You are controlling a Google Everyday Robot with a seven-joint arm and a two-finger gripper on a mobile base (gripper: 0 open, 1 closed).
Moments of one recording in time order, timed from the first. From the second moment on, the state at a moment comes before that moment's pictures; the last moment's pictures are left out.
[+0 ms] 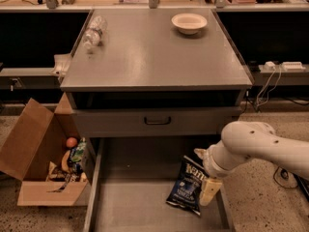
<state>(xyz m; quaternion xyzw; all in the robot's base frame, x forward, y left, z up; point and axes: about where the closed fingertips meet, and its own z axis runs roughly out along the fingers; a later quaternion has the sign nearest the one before) 0.460 -0.174 0.563 -0.68 0.72 0.08 0.14</state>
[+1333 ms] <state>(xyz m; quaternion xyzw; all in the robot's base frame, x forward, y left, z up) 0.500 -0.187 0.393 -0.66 0.74 0.11 0.11</state>
